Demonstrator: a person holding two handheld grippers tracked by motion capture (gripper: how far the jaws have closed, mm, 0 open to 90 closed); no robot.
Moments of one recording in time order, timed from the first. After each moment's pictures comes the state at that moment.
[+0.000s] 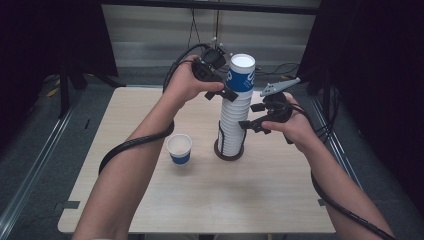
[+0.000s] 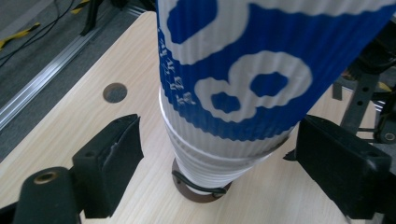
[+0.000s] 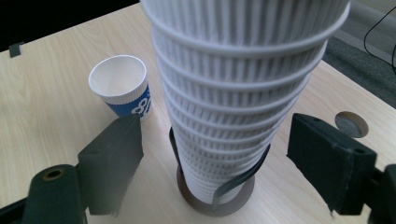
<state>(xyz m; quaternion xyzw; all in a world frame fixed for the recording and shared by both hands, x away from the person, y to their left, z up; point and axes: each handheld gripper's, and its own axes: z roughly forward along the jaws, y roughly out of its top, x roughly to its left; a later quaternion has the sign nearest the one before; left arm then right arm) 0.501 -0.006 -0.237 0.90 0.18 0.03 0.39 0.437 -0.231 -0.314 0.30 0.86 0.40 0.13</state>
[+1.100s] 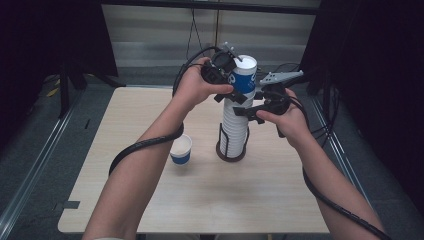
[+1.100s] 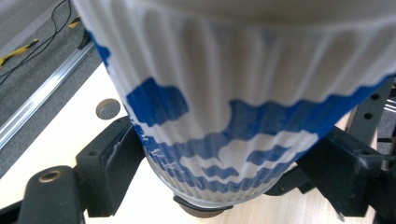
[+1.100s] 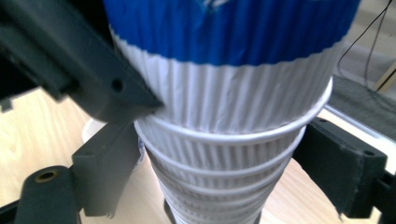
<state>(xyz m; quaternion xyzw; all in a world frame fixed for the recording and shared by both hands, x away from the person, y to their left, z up) 0.495 -0.025 -0.237 0.91 0.16 0.04 0.39 0.441 -0.217 -0.295 0.33 0.81 0.45 0.17</state>
